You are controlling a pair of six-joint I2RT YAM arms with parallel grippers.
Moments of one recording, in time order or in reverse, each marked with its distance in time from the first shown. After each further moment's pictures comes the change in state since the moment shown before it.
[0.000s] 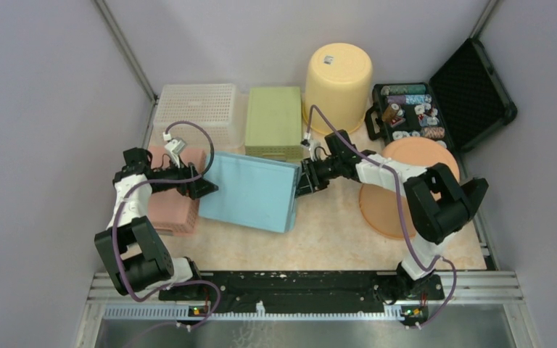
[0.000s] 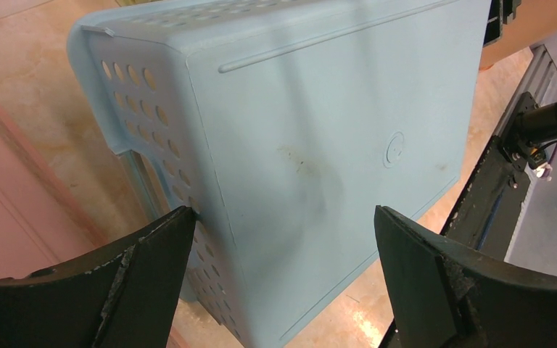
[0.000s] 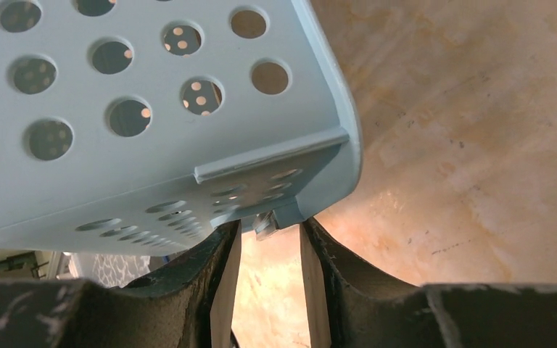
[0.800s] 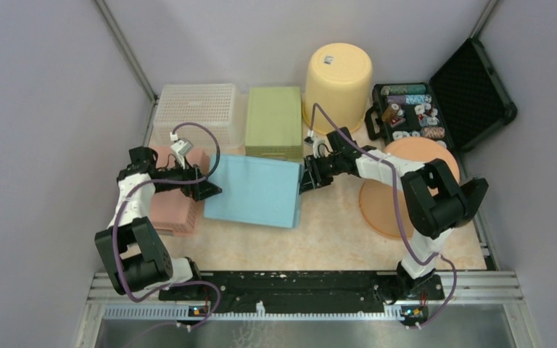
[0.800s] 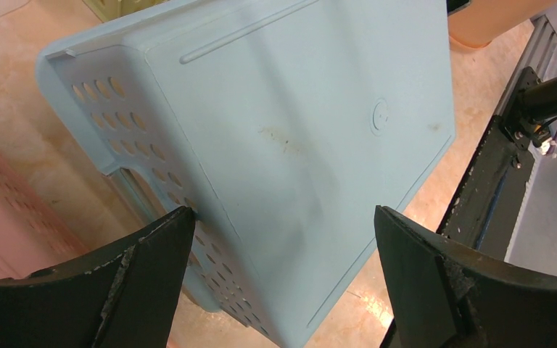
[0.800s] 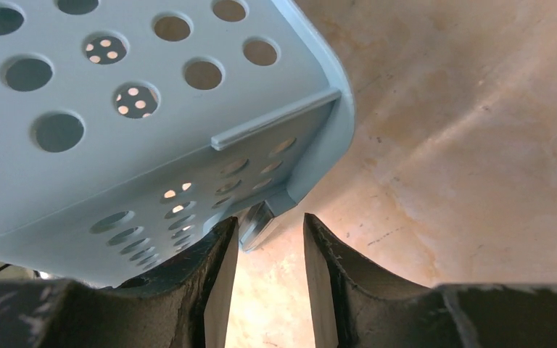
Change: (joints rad) left arm -0.048 0.000 0.002 -0.024 -0.009 0.050; right arm -0.034 0.060 0.060 -0.068 0.078 -0.022
